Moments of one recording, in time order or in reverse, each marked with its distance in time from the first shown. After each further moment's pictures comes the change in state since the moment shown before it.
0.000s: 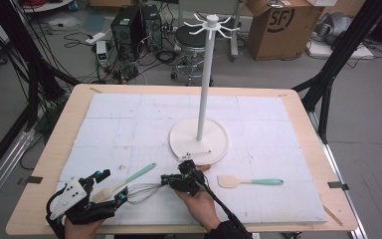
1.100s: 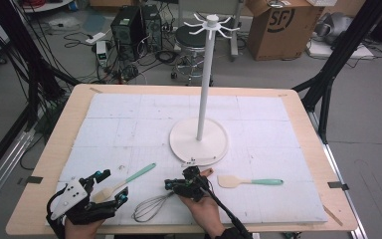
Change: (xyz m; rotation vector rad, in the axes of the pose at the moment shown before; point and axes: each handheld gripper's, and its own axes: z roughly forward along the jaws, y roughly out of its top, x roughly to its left) left arm 0.000 0.000 0.001 0.003 0.002 0.008; right arm 0.000 -0.016 -0.009 -0.012 -0.006 0.002
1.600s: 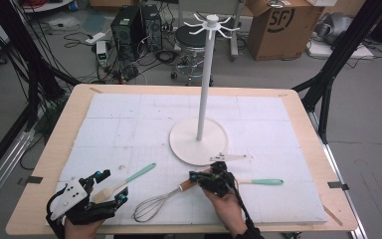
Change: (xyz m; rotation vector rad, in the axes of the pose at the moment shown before) left arm -0.001 0.000 0.000 0.002 -0.003 0.000; right arm -0.038 -0.007 -0.062 -0.105 -0.098 0.061
